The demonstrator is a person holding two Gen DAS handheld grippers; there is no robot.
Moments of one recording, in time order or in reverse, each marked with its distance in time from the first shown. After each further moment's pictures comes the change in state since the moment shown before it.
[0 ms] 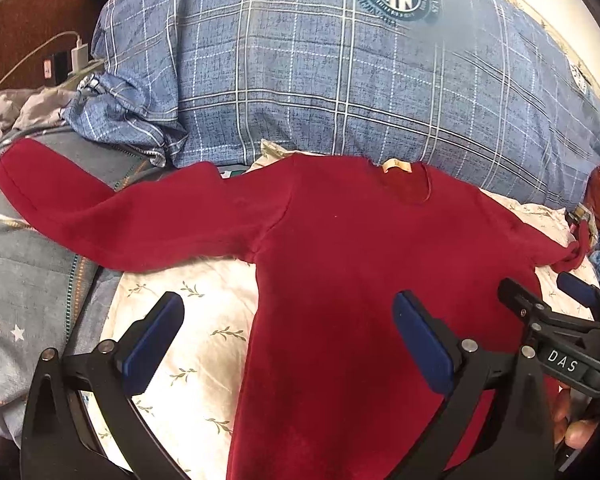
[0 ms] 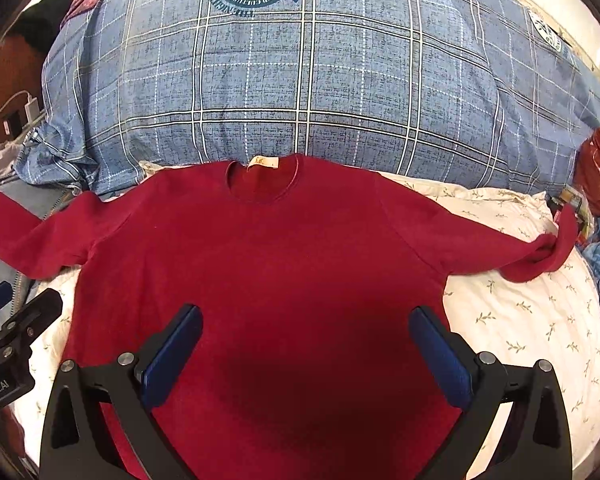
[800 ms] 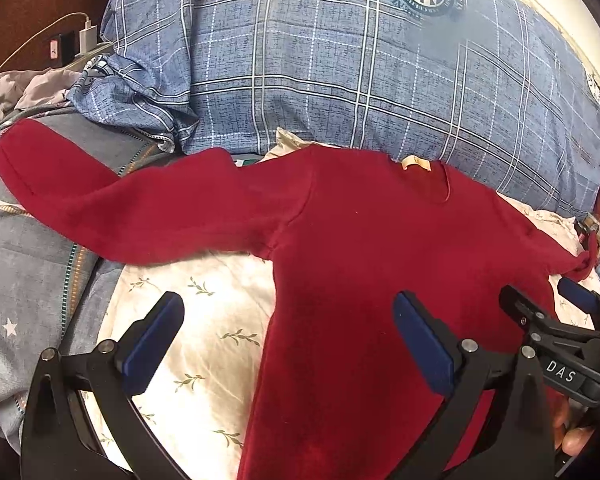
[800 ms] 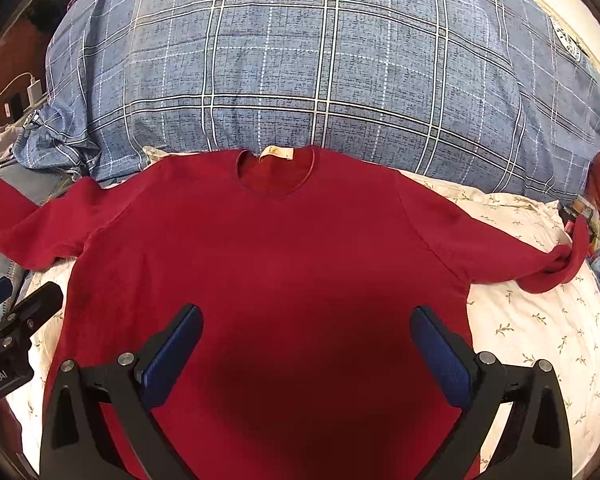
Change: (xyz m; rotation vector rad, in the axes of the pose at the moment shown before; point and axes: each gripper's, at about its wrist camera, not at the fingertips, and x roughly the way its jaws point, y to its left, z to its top) left arm 0.016 0.014 0.002 -0.037 0.023 0.019; right arm 0.016 0.015 0.001 -0.033 0.023 0.009
